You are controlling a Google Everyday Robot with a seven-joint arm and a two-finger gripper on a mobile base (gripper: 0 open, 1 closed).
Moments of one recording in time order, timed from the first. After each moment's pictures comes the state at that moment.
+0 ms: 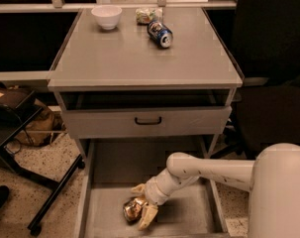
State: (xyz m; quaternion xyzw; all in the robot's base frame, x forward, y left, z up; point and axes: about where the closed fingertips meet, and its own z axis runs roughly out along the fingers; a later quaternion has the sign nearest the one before) arm 0.448 0.048 0.385 -0.71 0.58 0.35 0.20
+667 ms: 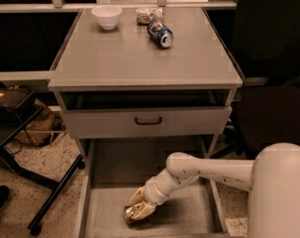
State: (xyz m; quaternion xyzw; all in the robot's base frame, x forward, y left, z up) arm 0.448 0.048 0.383 -0.71 0.58 0.35 0.20
